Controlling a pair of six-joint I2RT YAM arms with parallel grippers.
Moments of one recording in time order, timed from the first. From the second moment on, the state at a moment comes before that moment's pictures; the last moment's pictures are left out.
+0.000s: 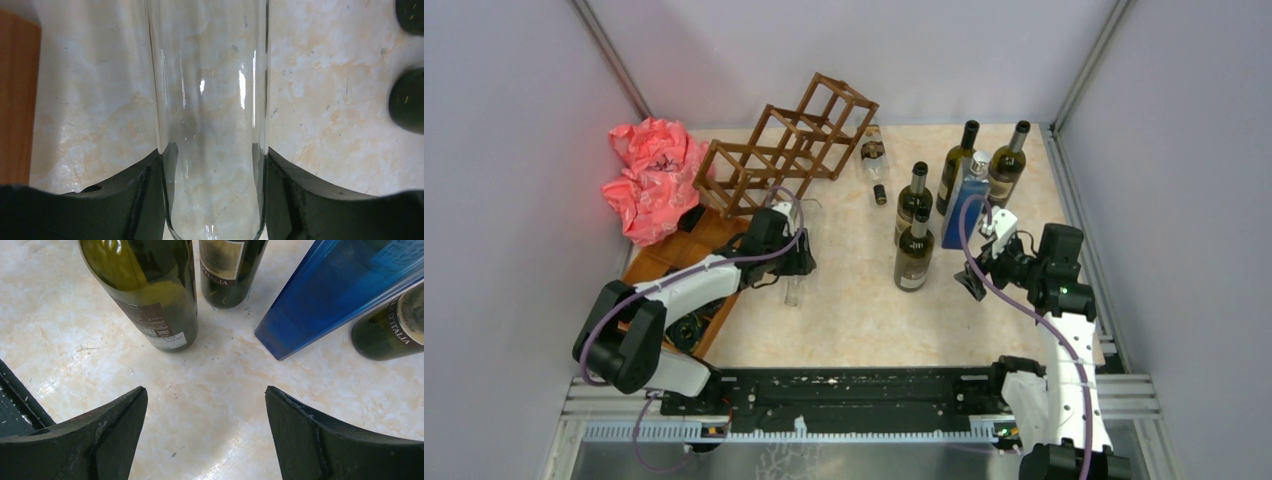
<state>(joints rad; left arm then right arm) -0.53 1.43 0.71 -0.09 0.01 -0.43 -0.17 0.75 0.69 -0.67 -0.79 -0.63</state>
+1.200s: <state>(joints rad) -0.55 1.76 1.18 -0.38 -0.48 -0.87 -0.17 0.74 0.69 -0.67 -0.79 -0.63</state>
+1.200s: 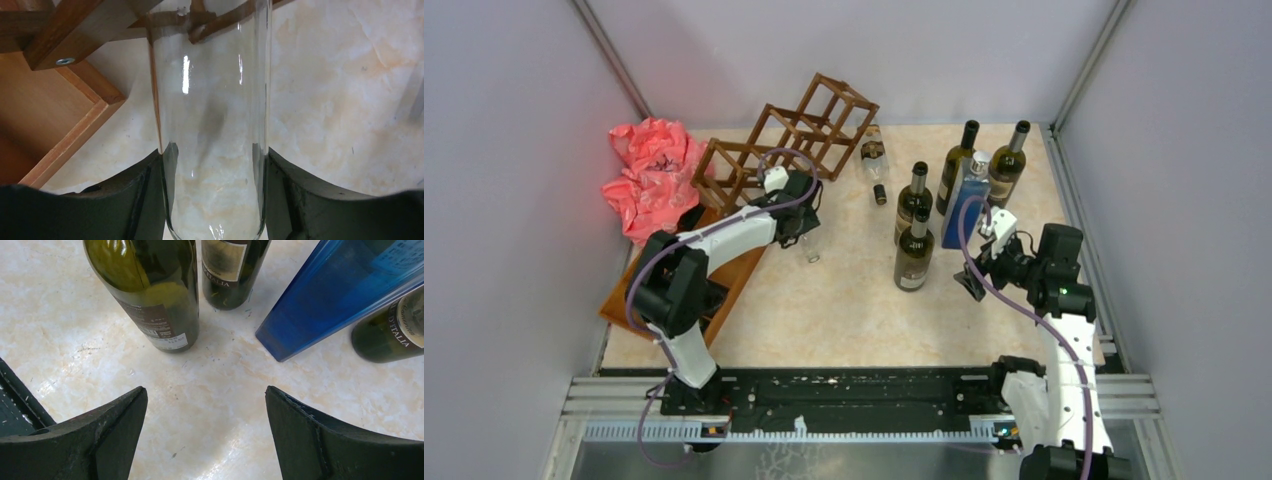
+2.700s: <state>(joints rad) -0.49 1.91 1.39 -0.47 -0.72 -0.84 -0.16 0.74 0.69 -0.67 -0.79 -0.63</state>
